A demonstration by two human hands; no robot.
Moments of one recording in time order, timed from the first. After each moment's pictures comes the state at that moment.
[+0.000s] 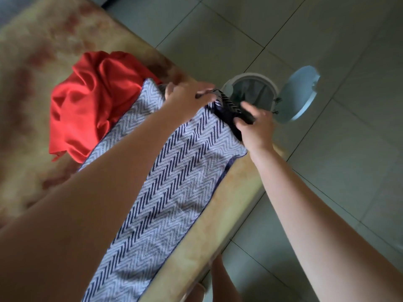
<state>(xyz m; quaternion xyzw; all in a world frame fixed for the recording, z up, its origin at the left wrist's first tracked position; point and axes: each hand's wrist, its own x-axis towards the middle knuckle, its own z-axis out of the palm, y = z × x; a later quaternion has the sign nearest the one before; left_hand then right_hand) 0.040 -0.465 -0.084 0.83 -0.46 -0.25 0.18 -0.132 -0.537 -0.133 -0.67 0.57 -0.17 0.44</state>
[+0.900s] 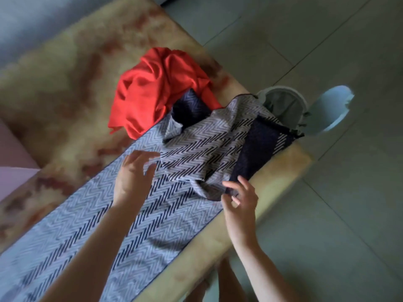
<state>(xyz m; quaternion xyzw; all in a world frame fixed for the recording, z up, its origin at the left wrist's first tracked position) 0.017 -0.191 -0.095 0.90 -0.28 -0.15 0.29 -0.183 -0.316 -0.102 -0.69 0.50 -0.16 0.49</state>
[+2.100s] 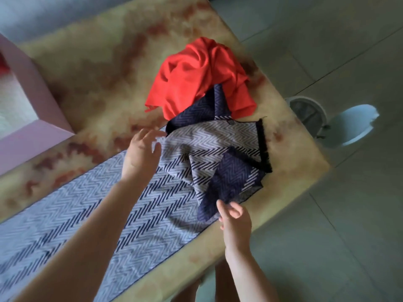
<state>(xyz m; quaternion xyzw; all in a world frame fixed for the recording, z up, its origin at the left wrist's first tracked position) 0.039 -0.141 -0.094 0.92 -0.23 -0.11 0.31 -0.180 -0.237 -0.101 -0.48 0.64 -0.06 0.59</state>
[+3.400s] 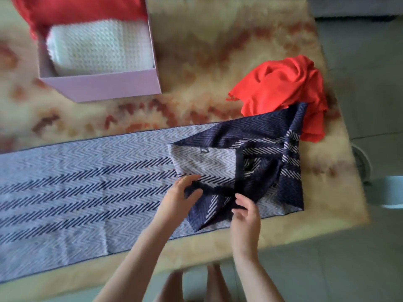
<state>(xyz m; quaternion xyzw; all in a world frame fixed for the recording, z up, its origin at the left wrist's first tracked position) -0.088 -0.030 -0.100 0.82 0.04 -0.29 0.48 -0.160 -0.168 -0.082 -0.77 0.44 0.00 0.46</state>
